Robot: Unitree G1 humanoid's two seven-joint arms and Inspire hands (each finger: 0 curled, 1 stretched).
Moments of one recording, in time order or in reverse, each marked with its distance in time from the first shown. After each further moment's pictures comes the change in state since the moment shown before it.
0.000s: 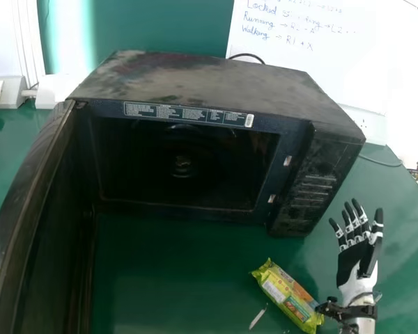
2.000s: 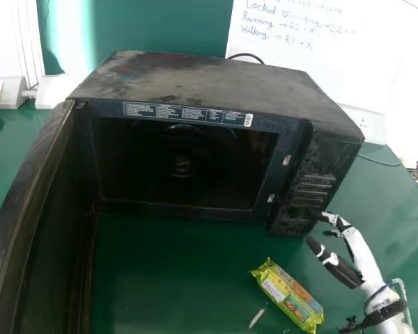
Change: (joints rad) left arm -0.041 0.048 0.042 0.058 -0.035 0.029 -0.064; right arm 0.177 -0.422 0.076 -0.110 -0.614 -0.247 0.095
